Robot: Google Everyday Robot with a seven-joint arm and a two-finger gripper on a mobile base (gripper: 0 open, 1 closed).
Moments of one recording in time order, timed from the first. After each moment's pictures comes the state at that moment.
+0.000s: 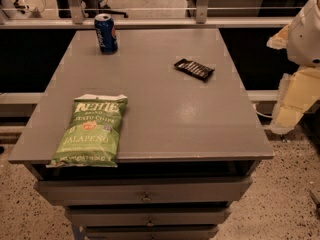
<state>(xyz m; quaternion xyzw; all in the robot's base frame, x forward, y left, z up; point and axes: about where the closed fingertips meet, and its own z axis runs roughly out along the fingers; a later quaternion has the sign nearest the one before) 0.438 -0.216 0.979 -0.60 0.78 -0.04 0.16</state>
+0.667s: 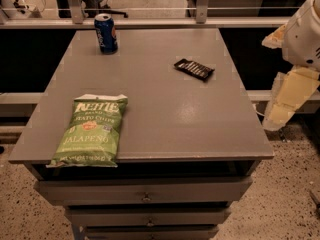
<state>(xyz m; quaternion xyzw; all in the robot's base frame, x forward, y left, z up) 0.450 -0.211 0.974 -0.60 0.78 -0.02 0.19</state>
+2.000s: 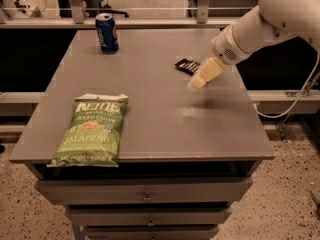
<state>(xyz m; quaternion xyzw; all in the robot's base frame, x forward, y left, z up) 0.656 -0.145 0.884 -0.50 0.79 0.08 0.34</state>
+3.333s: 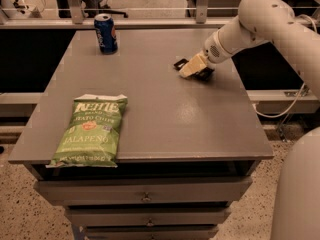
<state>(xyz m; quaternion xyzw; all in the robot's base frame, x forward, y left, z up) 0.736 -0.136 0.834 -0.39 0.85 0.14 0.32</state>
